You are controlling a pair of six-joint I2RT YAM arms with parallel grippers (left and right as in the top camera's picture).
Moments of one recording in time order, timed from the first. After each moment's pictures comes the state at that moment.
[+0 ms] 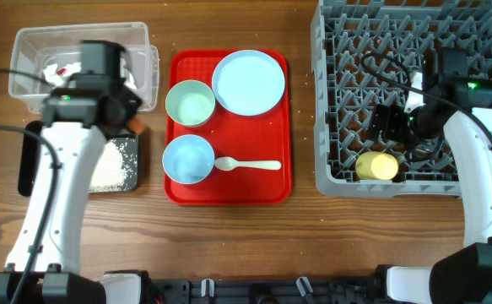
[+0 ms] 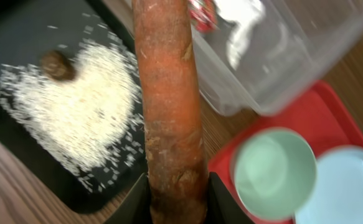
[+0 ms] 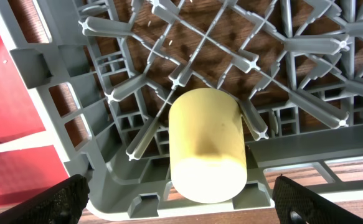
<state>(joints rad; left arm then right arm) -0.01 1.48 1.36 -1.01 -0.23 -0.88 -0.10 1.53 1.36 -1.27 -0.10 0.18</state>
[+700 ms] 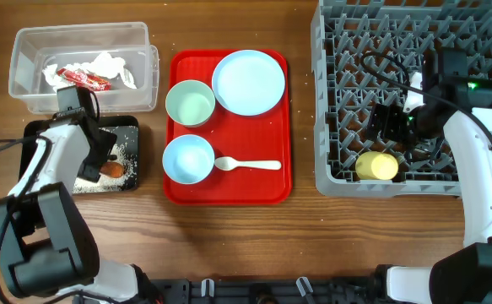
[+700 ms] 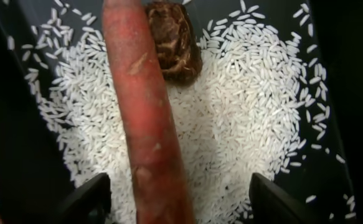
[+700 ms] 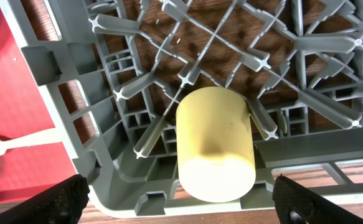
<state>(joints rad) 0.25 1.70 1.02 -0.72 -0.24 -0.98 -0.10 1.53 1.36 -1.28 -0.12 0.18</state>
